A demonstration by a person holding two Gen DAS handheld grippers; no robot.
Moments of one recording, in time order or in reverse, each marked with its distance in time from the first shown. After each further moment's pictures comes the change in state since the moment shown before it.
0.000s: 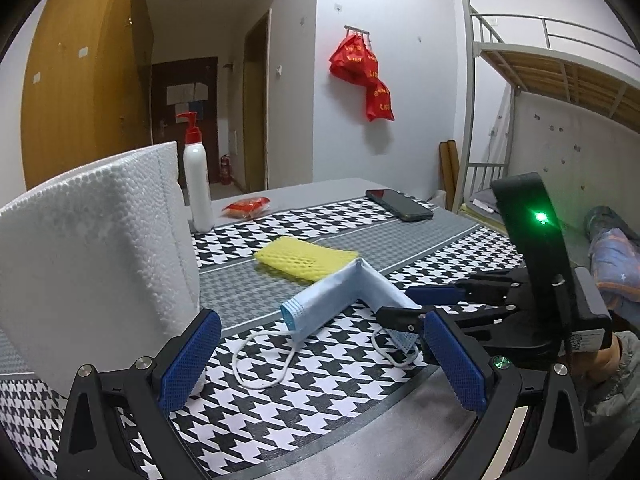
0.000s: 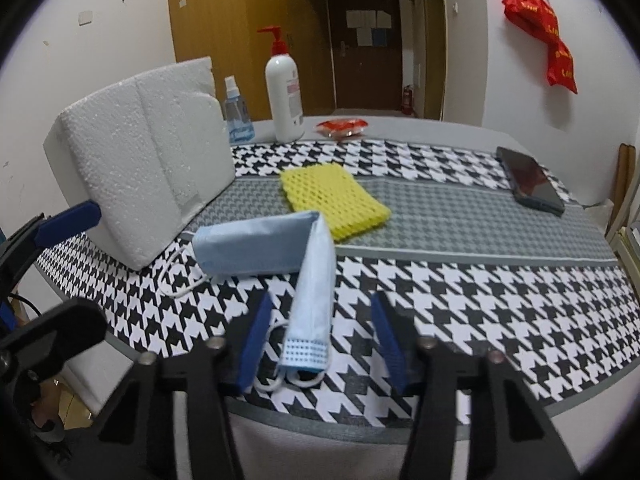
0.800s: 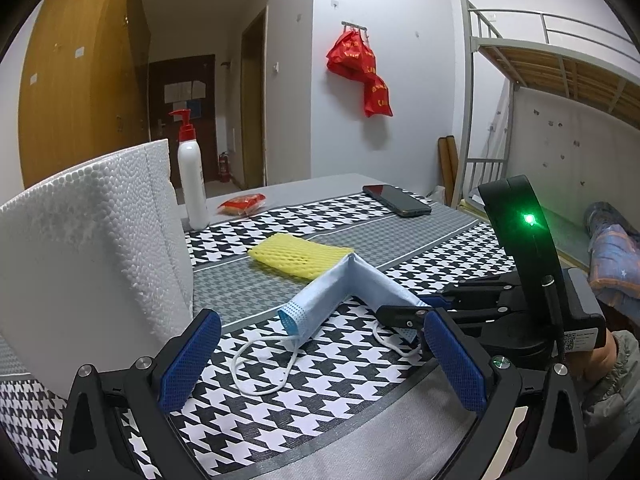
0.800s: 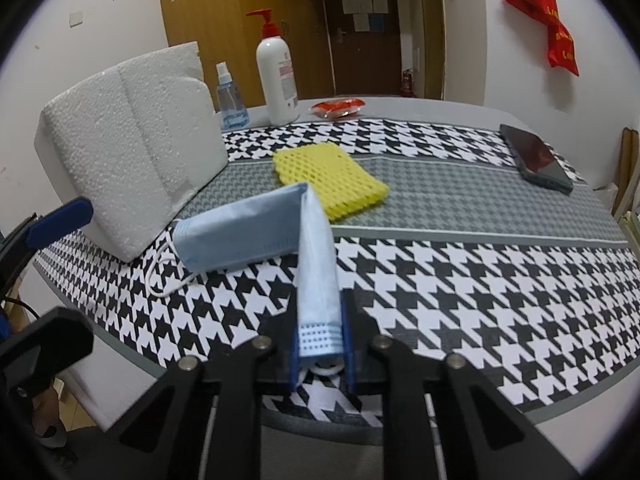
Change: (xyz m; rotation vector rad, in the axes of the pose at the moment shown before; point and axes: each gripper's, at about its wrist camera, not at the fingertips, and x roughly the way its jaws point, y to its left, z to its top) left arm 0.004 -0.006 0.001 0.007 0.008 0.002; right arm 0.009 -0.006 -0.003 0.025 0.032 0.025
